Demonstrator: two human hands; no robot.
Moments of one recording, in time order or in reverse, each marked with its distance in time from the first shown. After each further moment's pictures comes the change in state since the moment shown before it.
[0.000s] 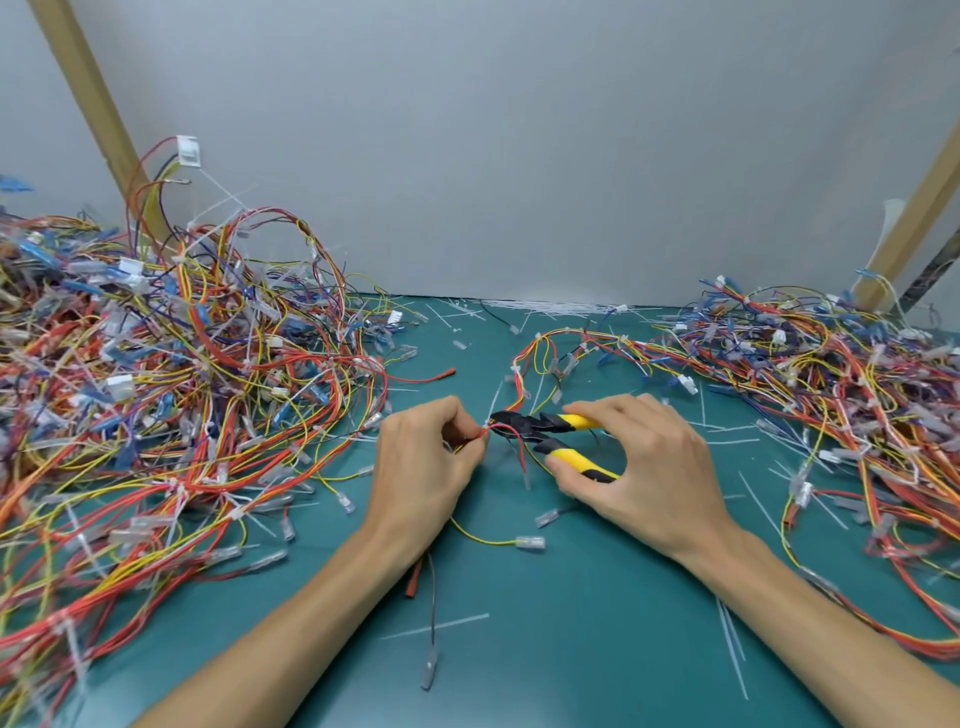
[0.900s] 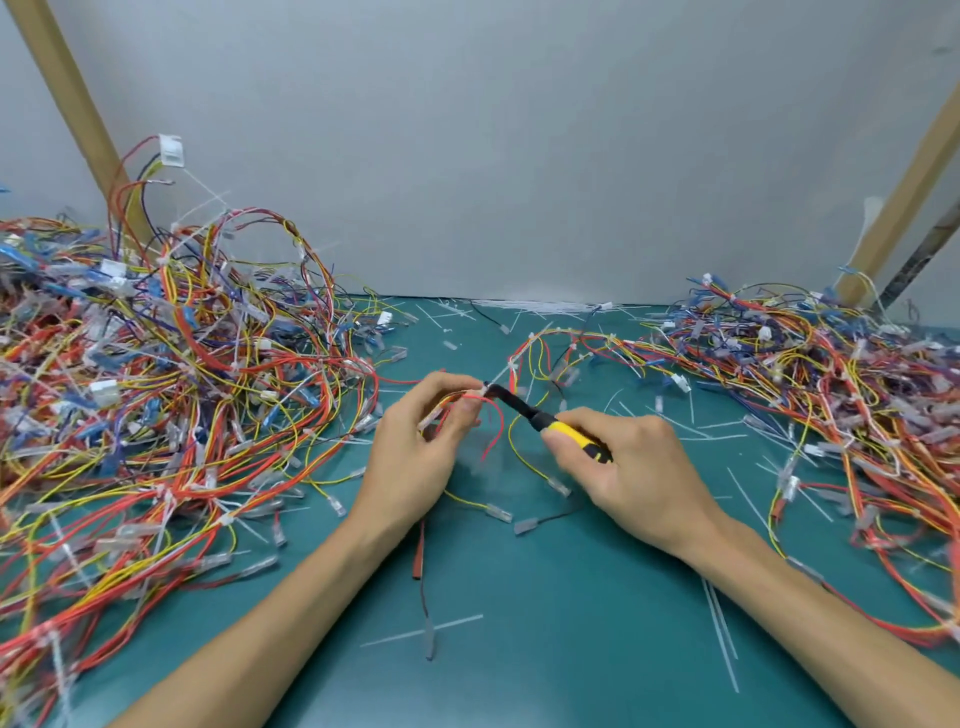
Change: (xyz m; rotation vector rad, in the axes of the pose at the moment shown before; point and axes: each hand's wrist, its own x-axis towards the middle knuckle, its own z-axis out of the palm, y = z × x) left_hand 0.007 0.002 -0.001 -0.483 -0.122 -0.013; right_hand 0.004 -0.008 -0.008 0.250 -0.184 0.097
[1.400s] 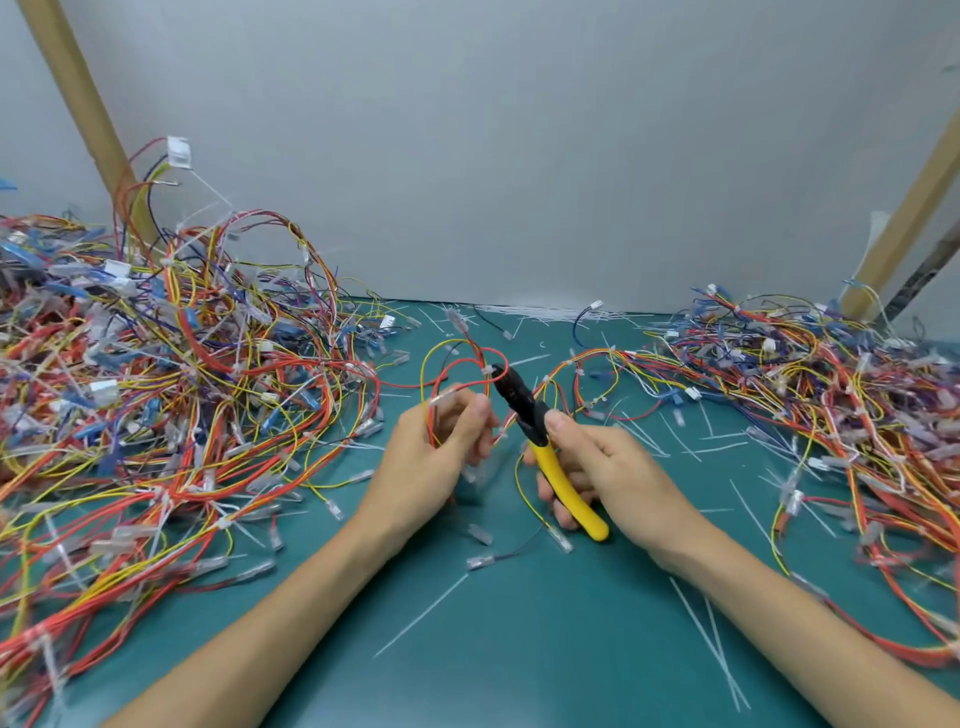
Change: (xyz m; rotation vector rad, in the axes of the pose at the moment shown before) left_hand 0.003 0.000 0.004 -0.111 -0.120 -0.039; right_hand 0.008 -0.017 0.006 0.754 -0.293 0.382
